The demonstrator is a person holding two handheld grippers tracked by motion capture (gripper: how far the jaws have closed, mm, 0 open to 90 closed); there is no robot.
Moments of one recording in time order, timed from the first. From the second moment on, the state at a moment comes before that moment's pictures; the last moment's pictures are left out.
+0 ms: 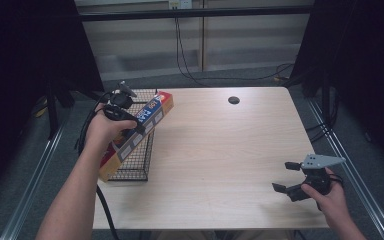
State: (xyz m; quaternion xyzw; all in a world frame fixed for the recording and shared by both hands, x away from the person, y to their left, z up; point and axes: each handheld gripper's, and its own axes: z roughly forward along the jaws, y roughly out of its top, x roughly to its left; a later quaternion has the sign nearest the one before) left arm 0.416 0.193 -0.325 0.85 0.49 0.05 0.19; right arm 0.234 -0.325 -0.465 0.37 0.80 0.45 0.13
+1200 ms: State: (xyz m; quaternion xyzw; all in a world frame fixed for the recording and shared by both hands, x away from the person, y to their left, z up) left arm 0.417 0.219 -0.335 0.81 0.55 0.06 0.18; right arm 0.234 -0.324 -0.465 0.37 0.80 0.45 0.13
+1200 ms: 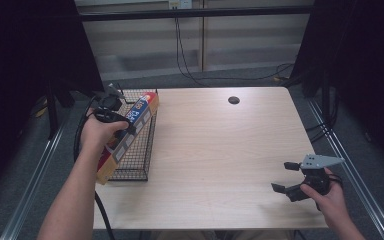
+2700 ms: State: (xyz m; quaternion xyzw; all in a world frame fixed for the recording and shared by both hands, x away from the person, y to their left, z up) left arm 0.417 0.235 -0.357 0.75 0.63 0.08 0.17; right arm 0.234 -0.322 -0.465 0.37 0.80 0.45 0.13
